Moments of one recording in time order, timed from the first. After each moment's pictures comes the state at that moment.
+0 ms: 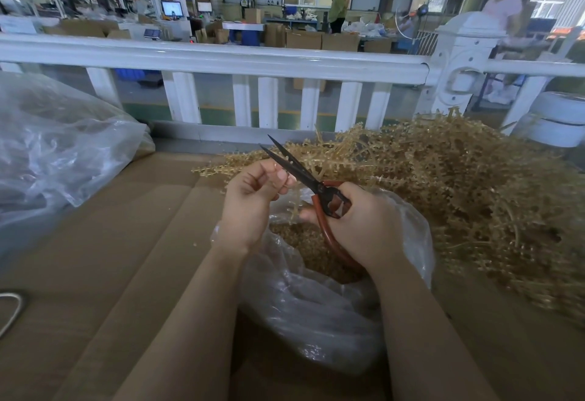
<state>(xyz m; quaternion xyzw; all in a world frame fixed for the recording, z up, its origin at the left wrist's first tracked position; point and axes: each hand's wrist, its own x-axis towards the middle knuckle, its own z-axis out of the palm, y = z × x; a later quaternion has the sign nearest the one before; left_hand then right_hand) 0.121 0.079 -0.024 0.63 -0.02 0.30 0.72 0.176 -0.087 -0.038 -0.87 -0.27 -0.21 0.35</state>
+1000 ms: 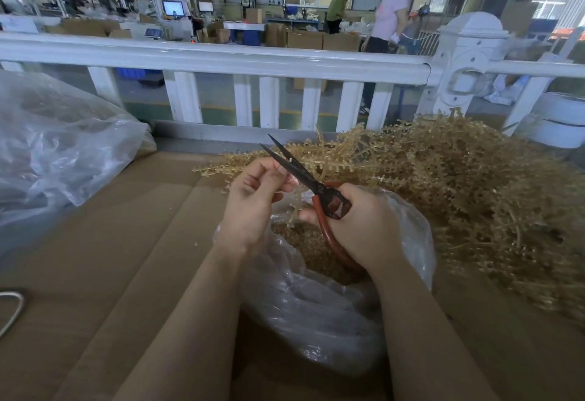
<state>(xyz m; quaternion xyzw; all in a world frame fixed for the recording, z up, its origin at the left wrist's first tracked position) 0.122 0.081 -0.026 0.63 0.01 0.28 0.73 0.175 -0.083 -0.041 -0.87 -0.28 -0.17 0.38</state>
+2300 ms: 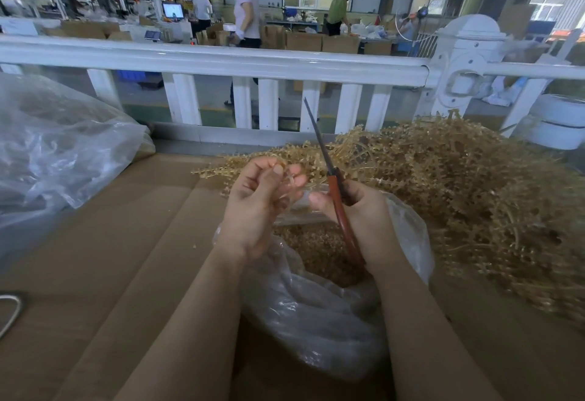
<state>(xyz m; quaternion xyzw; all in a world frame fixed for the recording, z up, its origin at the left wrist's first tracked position) 0.126 0.081 -0.028 0.51 -0.05 0.23 0.83 0.176 -0.078 -0.030 -0.73 -0.22 0.02 0.65</state>
